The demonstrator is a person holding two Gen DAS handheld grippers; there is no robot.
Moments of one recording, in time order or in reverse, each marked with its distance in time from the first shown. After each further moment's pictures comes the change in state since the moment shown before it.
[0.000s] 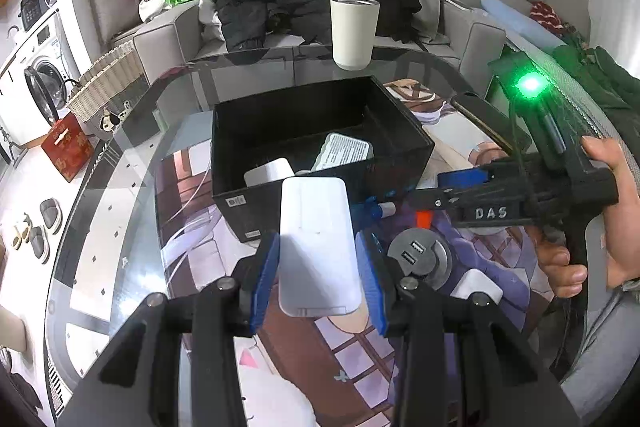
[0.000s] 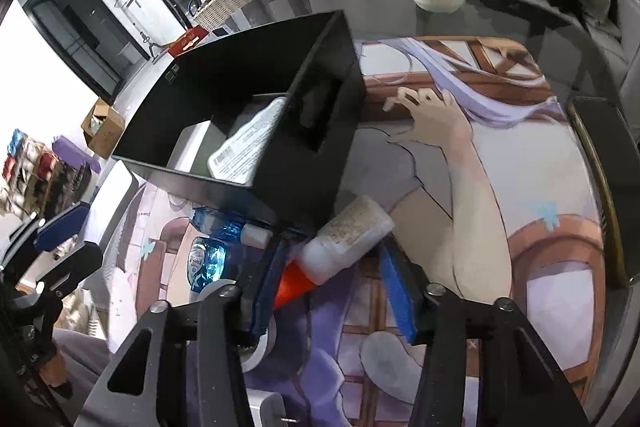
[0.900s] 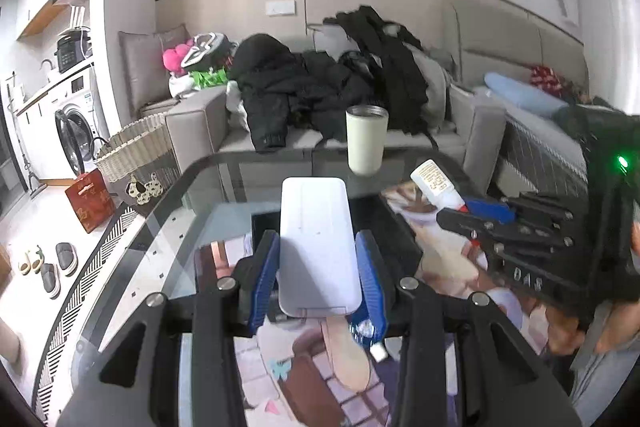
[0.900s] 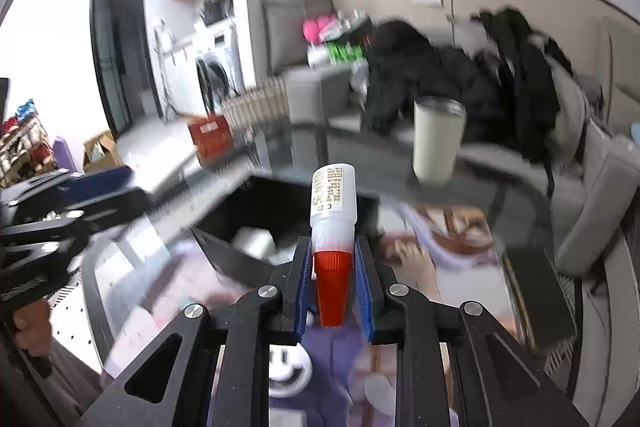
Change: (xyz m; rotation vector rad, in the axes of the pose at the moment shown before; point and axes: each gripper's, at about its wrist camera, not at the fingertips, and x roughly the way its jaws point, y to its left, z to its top) left arm -0.071 0.008 0.023 -0.025 -0.352 0.060; right arm -0.118 0.069 -0.017 -0.204 -0.513 -0.097
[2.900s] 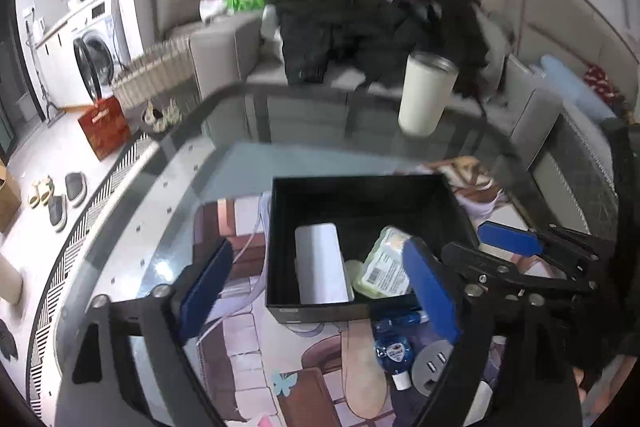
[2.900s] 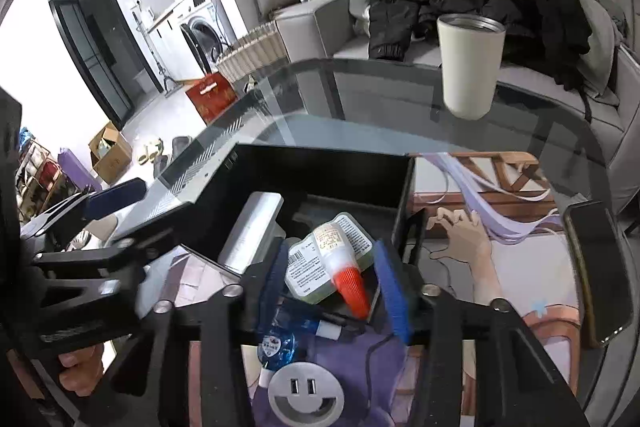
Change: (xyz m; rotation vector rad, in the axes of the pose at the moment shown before) left arm 0.086 0.022 0.011 -0.153 0.242 0.112; right arm 0.090 -0.019 0.019 0.167 0.290 0.082
